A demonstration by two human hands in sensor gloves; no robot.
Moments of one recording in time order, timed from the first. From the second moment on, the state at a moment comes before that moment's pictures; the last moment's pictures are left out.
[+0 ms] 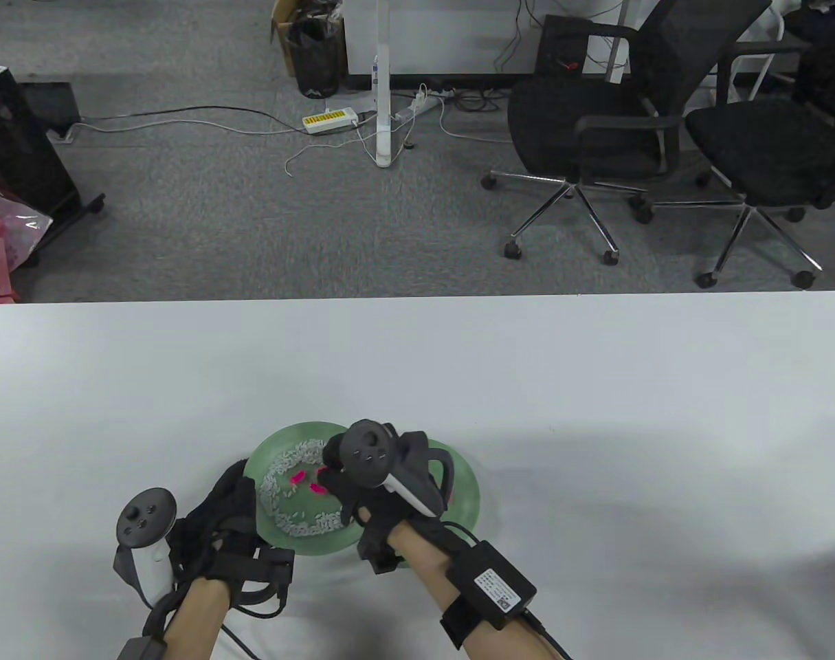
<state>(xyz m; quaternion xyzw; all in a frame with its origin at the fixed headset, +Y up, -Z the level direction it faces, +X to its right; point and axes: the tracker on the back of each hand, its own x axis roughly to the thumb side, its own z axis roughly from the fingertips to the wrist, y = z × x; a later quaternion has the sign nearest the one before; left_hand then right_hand) -0.287 -0.737 -0.251 -0.04 0.23 0.61 0.76 -0.020 -0.675 -0.331 0.07 -0.01 0.97 0.24</state>
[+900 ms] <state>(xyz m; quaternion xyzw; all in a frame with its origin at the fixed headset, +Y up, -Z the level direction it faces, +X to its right) -0.291 -0.741 -0.253 -0.05 0.23 0.62 0.75 0.023 -0.755 -0.344 0.09 0.08 0.99 0.03</state>
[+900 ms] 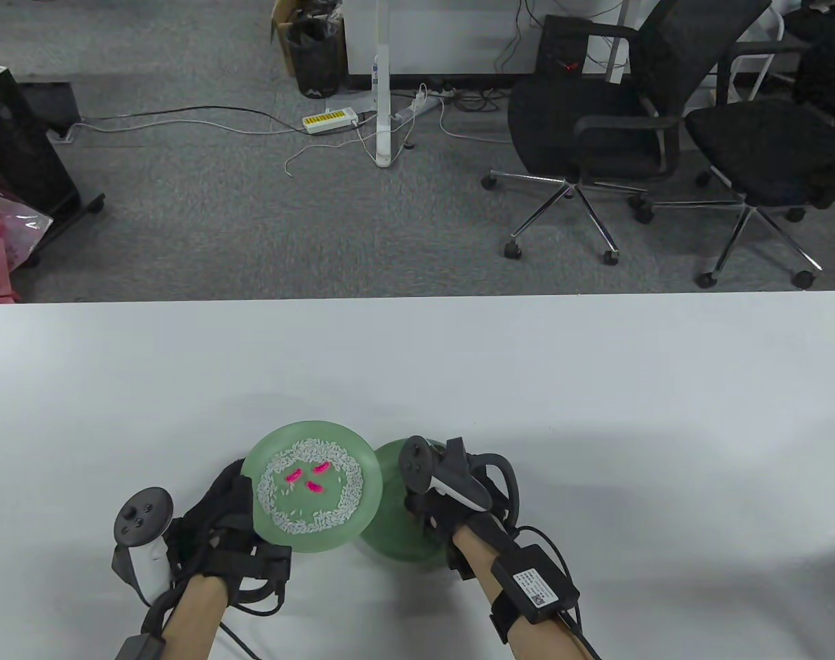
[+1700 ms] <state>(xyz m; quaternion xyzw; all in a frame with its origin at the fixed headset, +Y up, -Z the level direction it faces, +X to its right) -0.290 -0.741 -0.253 -0.04 0.23 0.62 0.75 -0.078 -0.684 -0.328 0.07 0.02 0.99 0.11</state>
